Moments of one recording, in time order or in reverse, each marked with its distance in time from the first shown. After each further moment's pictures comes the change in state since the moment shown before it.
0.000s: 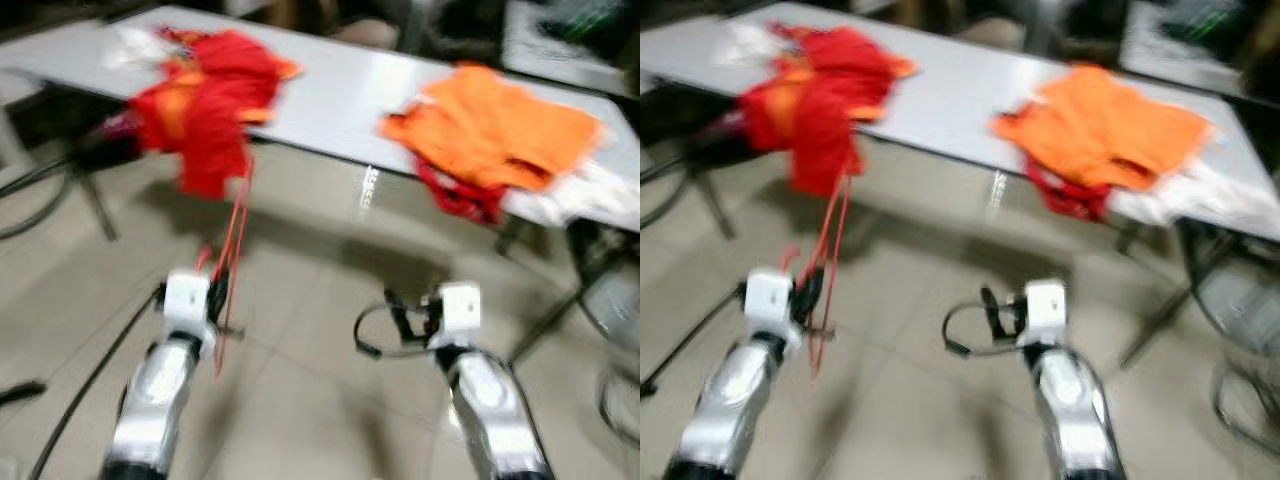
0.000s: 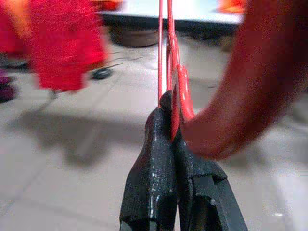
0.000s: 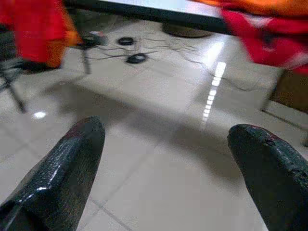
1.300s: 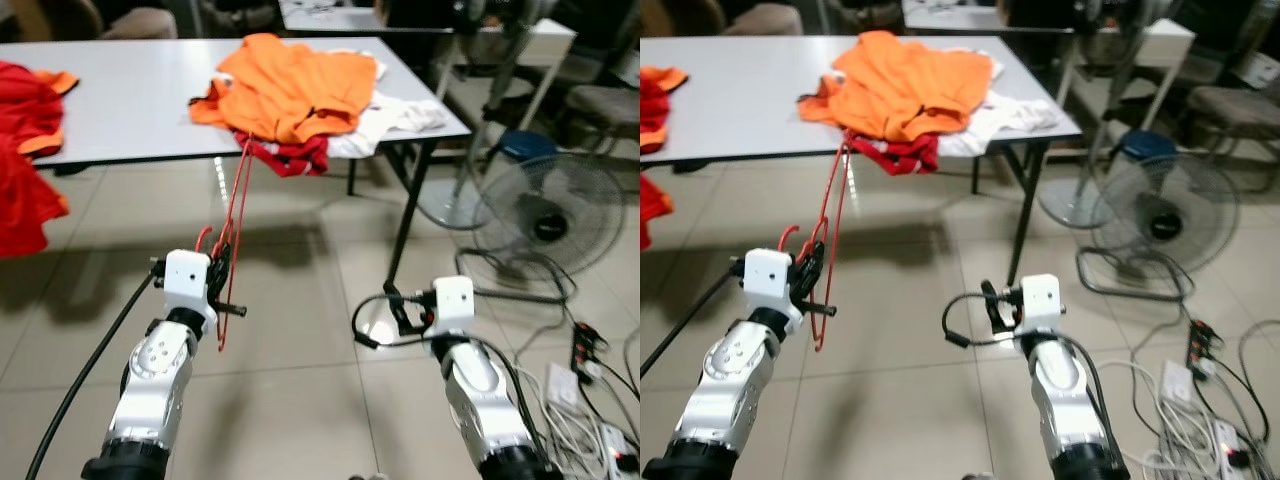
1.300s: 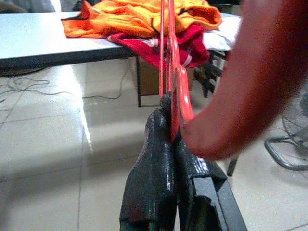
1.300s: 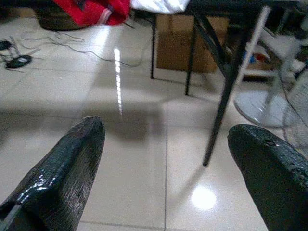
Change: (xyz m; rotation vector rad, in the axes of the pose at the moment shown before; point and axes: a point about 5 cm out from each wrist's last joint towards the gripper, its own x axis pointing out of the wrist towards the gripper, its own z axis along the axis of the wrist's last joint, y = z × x) left arm 0.011 0.014 0.019 0.030 -0.041 0.030; right arm 0.020 0.007 0.003 -0.014 -0.008 0.007
